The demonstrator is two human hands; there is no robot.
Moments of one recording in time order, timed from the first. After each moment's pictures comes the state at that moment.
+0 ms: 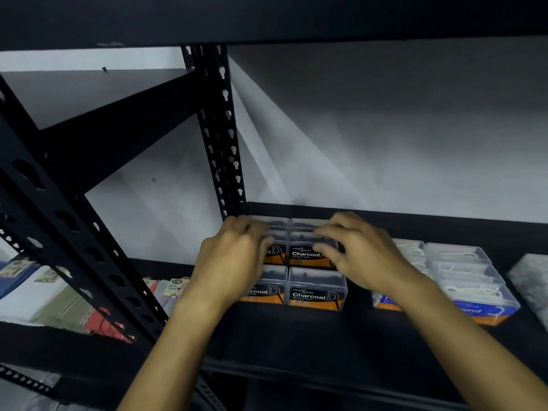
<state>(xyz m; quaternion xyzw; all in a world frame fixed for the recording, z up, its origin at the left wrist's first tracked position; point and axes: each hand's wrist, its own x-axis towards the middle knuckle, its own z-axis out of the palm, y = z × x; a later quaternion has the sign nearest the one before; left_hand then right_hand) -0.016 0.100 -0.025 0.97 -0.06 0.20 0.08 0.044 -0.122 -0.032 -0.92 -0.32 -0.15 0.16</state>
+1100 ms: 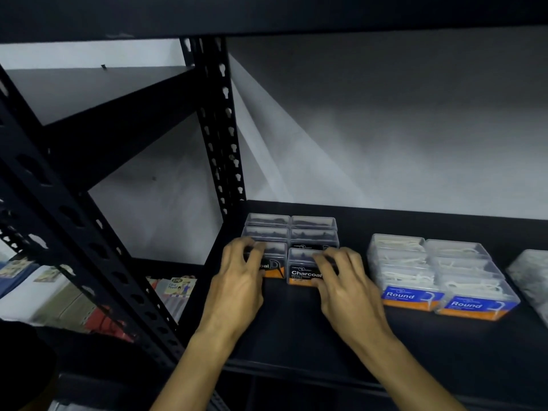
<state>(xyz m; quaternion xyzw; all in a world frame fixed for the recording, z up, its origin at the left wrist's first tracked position) -0.031 0.098 -0.093 0.97 -0.04 0.21 0.13 -0.005 -0.097 -0.102 -0.91 -0.23 -0.32 0.14</state>
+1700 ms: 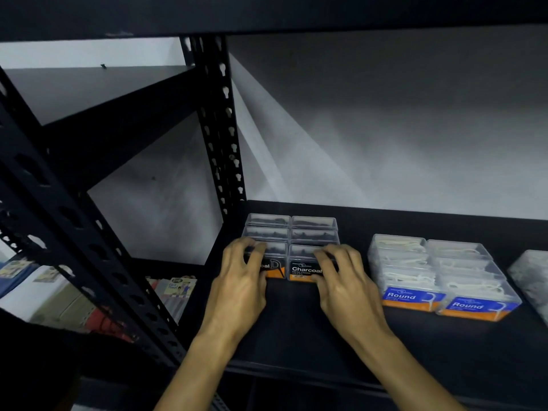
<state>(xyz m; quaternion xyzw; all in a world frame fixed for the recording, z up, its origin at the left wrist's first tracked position) -0.031 0.097 -0.099 0.96 -0.03 0.24 0.14 0.000 -0.095 -0.105 -0.91 -0.22 -0.31 0.14</state>
